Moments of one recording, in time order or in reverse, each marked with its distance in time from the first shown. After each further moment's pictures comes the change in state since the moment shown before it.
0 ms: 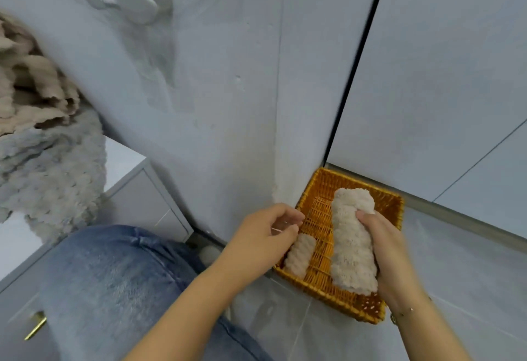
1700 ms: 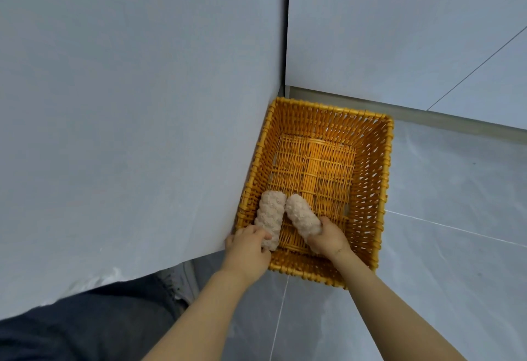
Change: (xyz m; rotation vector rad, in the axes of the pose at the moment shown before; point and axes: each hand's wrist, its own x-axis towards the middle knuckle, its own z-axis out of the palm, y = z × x) left_hand 0.139 -0.203 0.131 0.735 -0.388 -0.299; right_hand 0.200 0.244 -0.086 -0.969 -0.065 0.533
